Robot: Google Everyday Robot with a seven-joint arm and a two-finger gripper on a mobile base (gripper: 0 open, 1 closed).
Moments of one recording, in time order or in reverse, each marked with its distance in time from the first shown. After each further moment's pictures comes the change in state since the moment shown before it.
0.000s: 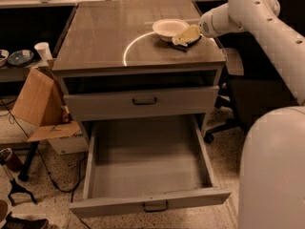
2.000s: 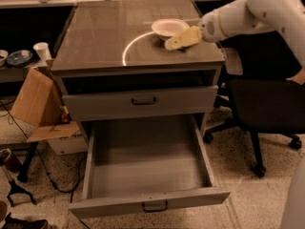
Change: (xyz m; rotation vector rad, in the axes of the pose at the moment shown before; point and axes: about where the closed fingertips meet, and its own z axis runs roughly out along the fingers) arm 0.005 0.095 -0.076 -0.315 0.021 0.091
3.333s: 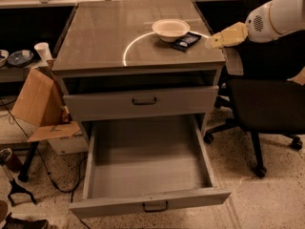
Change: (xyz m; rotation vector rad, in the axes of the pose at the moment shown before) arm 0.050 -0.037 -0.125 0.269 0.100 0.173
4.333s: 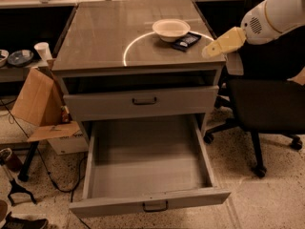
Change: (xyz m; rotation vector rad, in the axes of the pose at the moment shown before) arm 0.018 0.036 -0.017 -0.019 0.121 -0.123
